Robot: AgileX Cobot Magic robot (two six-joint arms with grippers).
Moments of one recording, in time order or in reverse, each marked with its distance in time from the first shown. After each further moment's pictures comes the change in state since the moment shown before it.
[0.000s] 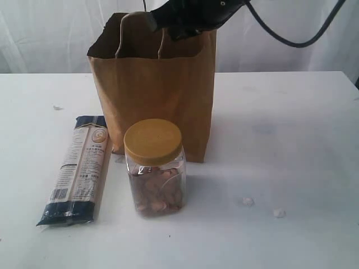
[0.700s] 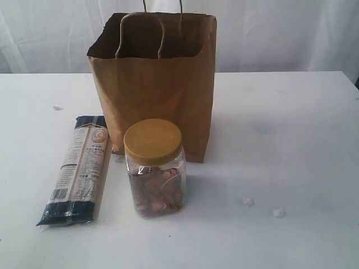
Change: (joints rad) left arm 0.000 0.000 0.000 0.000 0.000 0.000; right arm 0.000 -0.529 0.097 -0.553 0.372 0.047
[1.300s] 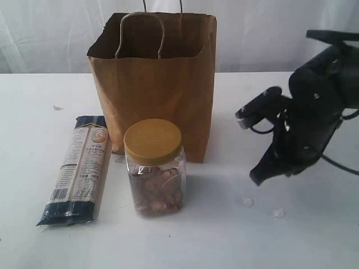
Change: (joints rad) left arm 0.000 0.000 0.000 0.000 0.000 0.000; right arm -0.102 0.419 0.630 0.113 -0.359 0.165
